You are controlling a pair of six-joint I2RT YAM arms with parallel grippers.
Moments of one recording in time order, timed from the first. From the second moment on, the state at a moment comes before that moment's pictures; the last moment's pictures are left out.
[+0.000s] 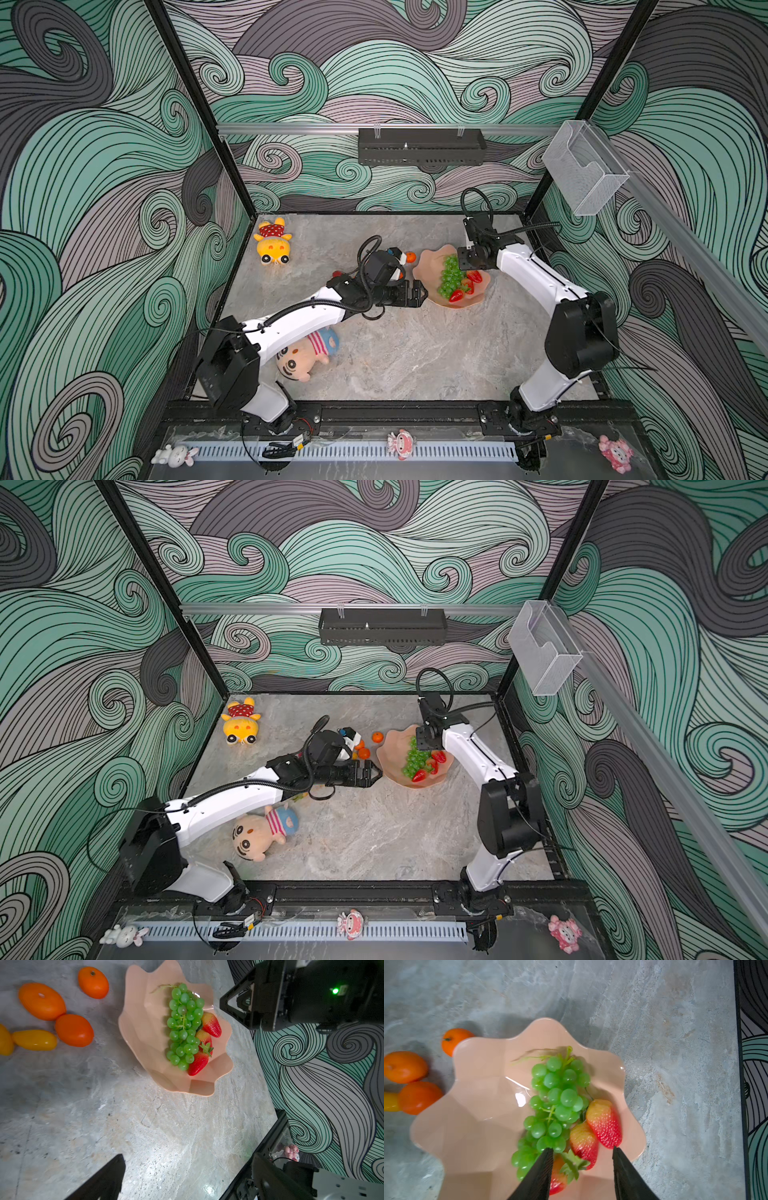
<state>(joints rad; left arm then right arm) -0.81 1.44 1.07 -0.35 0.16 -0.66 0.31 1.65 1.33 -0.74 0.20 0.19</state>
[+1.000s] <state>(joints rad) -0.41 0.94 0.80 -0.61 0.01 -0.65 0.76 1.68 1.35 -0.60 0.01 0.30</state>
